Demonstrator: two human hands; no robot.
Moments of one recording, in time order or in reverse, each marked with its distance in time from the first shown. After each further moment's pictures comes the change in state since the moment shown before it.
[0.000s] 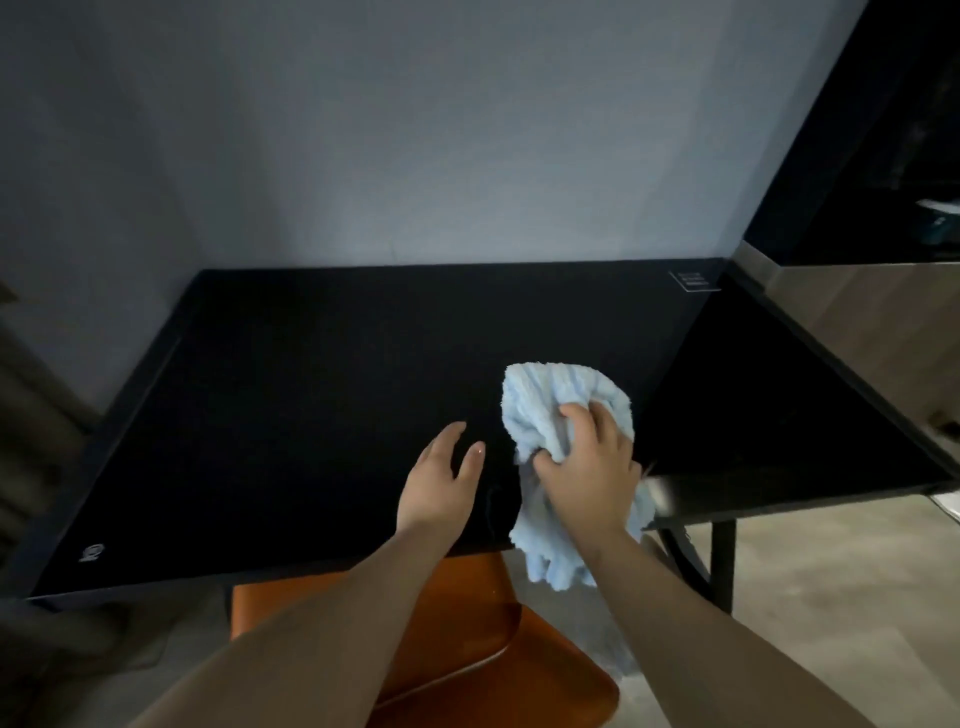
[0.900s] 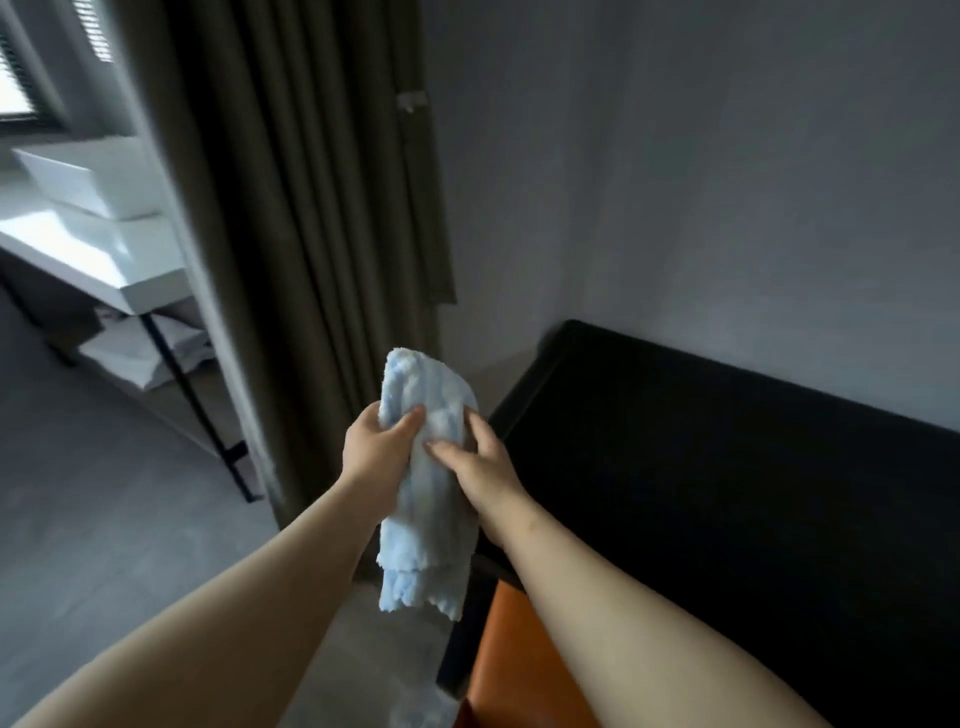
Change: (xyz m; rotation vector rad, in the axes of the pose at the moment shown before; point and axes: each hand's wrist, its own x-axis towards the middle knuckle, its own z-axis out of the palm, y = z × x) left_hand -0.086 -0.124 -0.362 -0.600 0.852 -0.262; right_hand -0.148 -0.386 0.108 1.057 -1.168 -0.221
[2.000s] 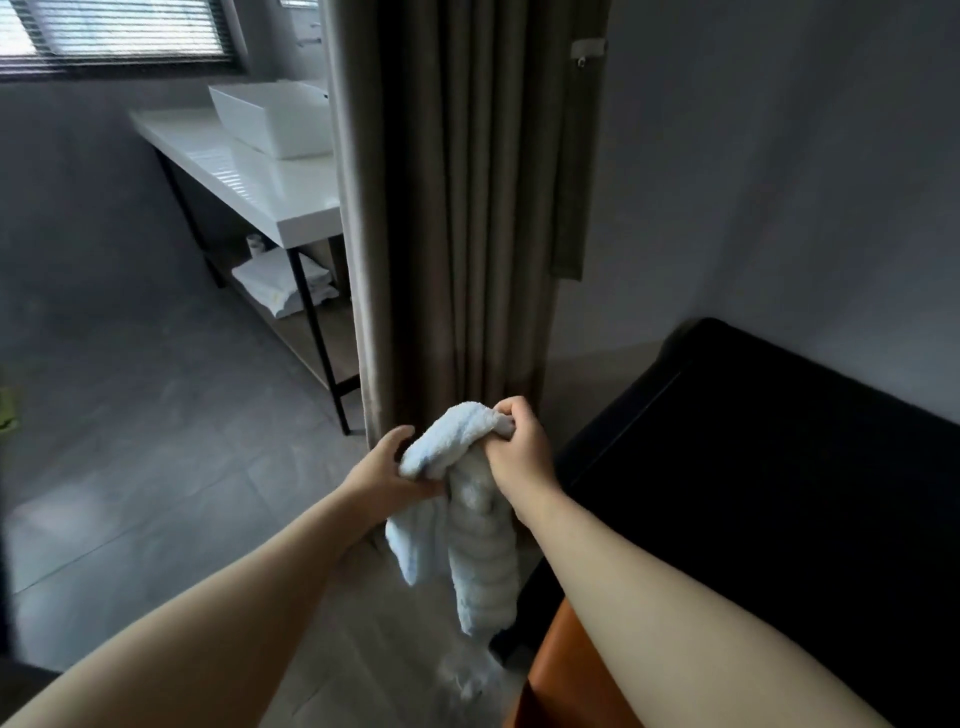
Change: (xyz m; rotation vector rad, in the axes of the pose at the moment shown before) left_hand 0.017 -0.070 -0.130 0.521 -0.066 -0.150; right_hand 0.037 0.037 0.083 -0.392 0.028 -0.137
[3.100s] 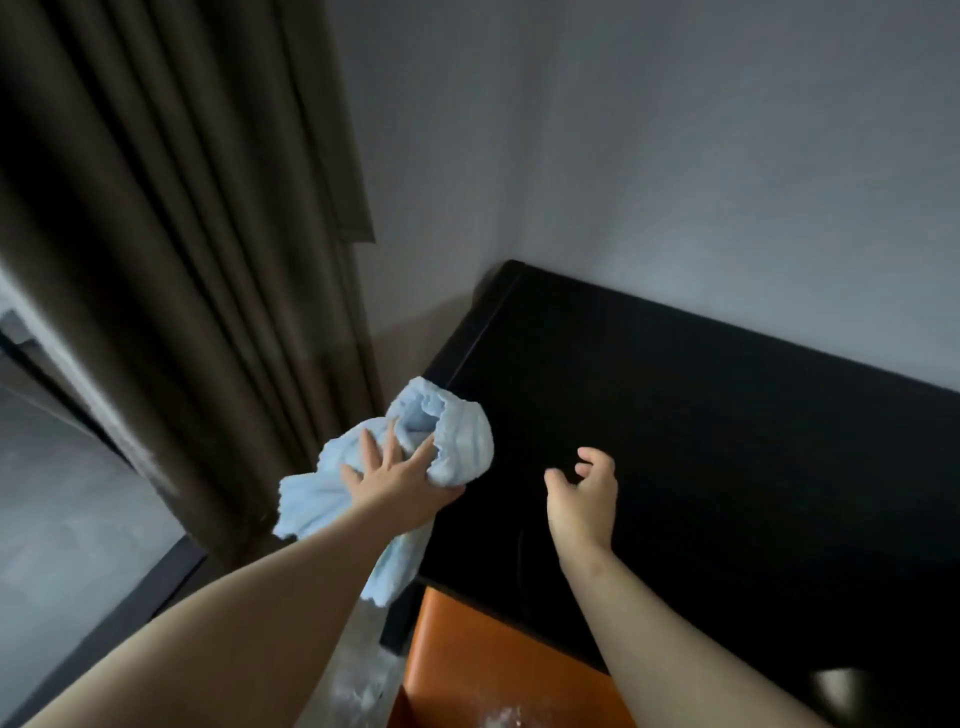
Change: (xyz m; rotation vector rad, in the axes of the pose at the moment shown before) left_hand 0.058 0.080 0.219 0.811 -0.256 0.256; right_hand -0.020 0.123 -0.201 0.073 0.689 0.509
